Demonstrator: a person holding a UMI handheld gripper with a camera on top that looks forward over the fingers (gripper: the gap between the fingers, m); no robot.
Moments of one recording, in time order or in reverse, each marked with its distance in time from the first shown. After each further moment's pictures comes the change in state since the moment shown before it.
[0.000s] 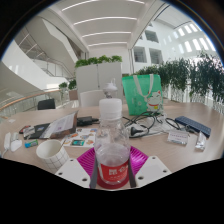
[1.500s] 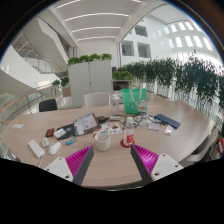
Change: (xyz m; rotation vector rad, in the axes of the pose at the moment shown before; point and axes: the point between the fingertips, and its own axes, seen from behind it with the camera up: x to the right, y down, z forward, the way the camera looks) arm -0.143 -0.075 -0.315 -0.098 0.153 0.039
